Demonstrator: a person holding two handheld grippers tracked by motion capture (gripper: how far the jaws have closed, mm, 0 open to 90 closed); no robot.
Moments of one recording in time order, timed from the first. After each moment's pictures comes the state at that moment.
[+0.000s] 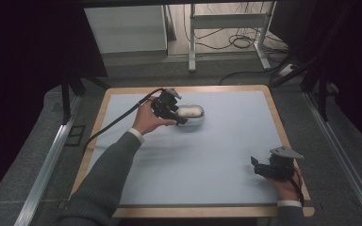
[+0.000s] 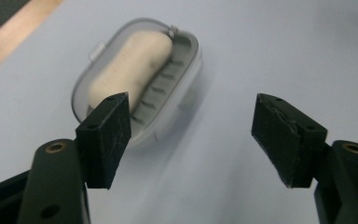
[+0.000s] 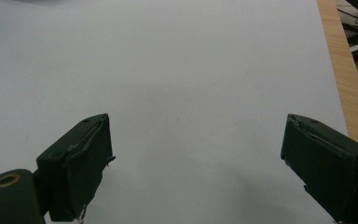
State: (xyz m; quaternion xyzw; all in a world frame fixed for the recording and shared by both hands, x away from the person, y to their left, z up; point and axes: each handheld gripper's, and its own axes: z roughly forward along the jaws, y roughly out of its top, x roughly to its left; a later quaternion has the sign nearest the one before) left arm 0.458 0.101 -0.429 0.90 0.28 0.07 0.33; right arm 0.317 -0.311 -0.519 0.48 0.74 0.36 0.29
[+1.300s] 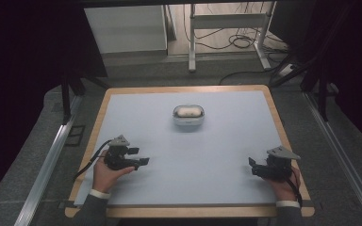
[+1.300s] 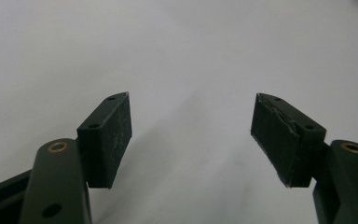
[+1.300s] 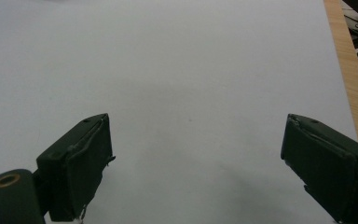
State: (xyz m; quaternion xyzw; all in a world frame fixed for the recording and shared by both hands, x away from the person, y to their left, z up) left arm 0.316 0.223 -0.524 0.81 0.40 0.07 0.42; right arm 0.315 -0.302 -0.519 0.48 0.75 0.35 0.30
